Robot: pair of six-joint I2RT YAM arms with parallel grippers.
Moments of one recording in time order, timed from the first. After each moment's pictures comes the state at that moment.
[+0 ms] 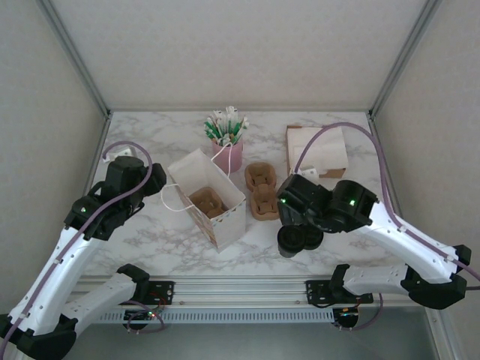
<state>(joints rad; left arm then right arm) -0.47 0.86 1.11 -0.93 -0.39 -0.68 1.10 1.14 1.41 -1.50 0.46 0.76</state>
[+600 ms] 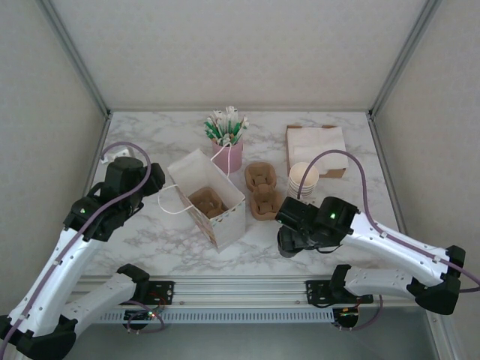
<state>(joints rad) -0.47 0.85 1.10 -0.93 -0.41 -0.69 1.10 1.08 1.10 -1.47 0.23 0.94</state>
